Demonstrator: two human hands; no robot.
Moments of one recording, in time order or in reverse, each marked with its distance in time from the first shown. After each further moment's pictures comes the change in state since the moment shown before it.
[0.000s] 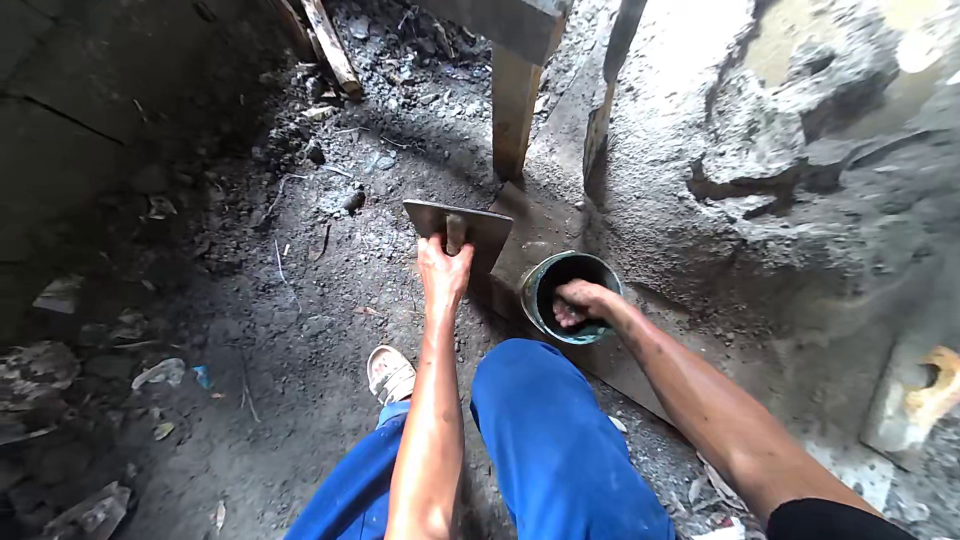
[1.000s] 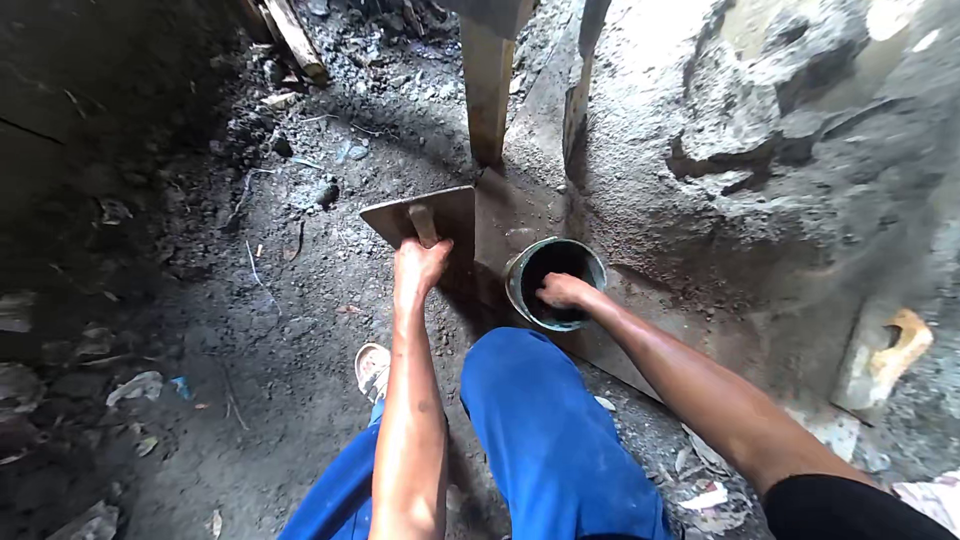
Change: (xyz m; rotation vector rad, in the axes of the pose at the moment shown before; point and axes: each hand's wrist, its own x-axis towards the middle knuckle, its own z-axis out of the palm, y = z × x) left_hand 0.014 -0.003 -0.012 0.122 -0.295 -0.247; right_hand 0.006 0.012 0.008 -0.708 0.077 -0.203
